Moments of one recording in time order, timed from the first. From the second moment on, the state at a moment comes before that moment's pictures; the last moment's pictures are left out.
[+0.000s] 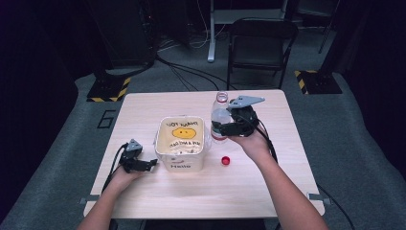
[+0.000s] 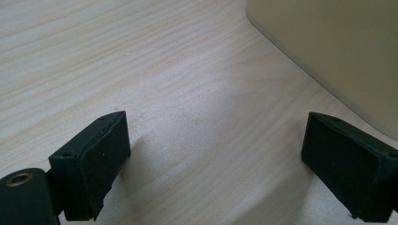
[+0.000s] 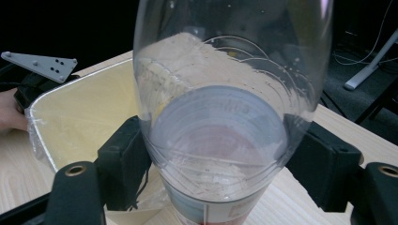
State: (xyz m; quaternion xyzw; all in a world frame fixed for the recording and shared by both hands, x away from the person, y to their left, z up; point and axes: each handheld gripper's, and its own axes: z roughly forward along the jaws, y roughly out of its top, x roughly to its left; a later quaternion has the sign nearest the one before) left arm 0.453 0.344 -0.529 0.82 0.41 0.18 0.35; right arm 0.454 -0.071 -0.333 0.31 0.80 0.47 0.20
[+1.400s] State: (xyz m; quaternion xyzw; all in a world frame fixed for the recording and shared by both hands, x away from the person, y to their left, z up) left arm 0.453 0.344 -0.529 0.82 0.41 0.18 0.35; right arm 0.455 -0.056 -0.286 0.29 0.80 0.49 0.20
